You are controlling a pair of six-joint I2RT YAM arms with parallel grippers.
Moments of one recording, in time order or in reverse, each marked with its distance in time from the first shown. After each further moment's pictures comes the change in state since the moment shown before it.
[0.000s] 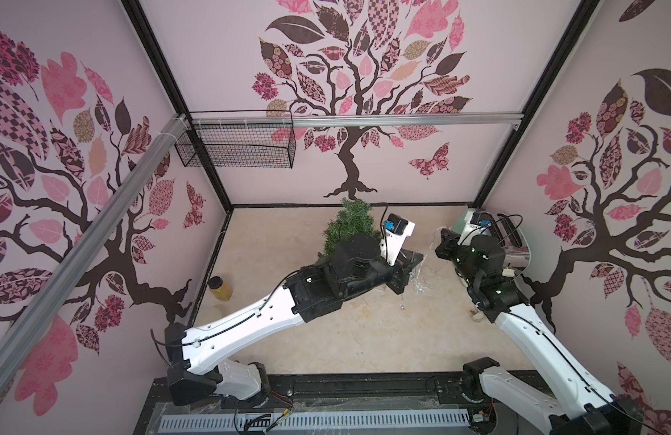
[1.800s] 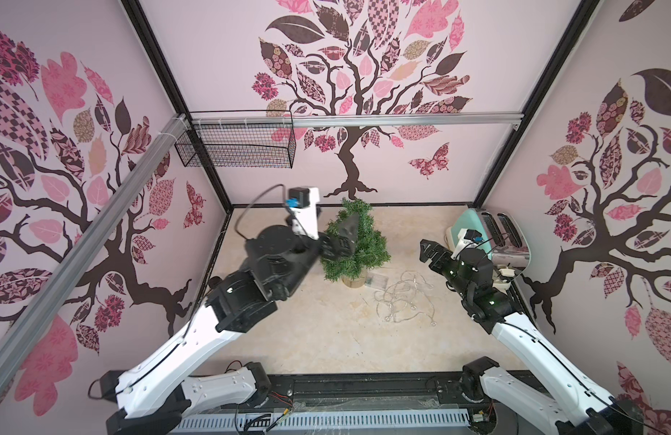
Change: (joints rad) left arm 0.302 -0.372 -0.031 -0.080 -0.351 0.056; right arm 0.076 -0.028 -0.097 0.016 0.029 0.236
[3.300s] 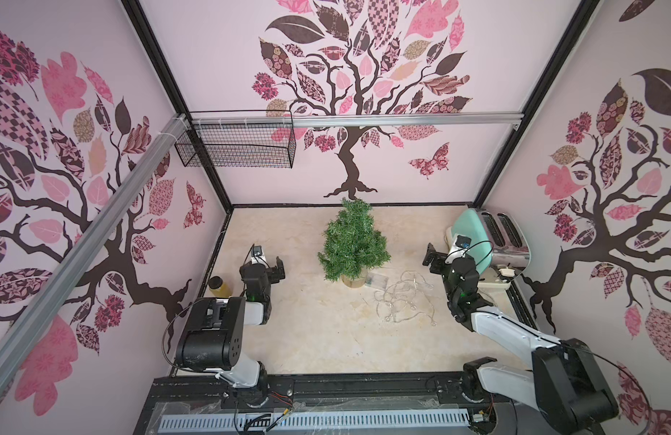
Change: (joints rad) left arm 0.833 0.521 -1.048 1.238 0.232 0.220; right arm -0.114 0.298 -0.292 0.669 0.195 -0.515
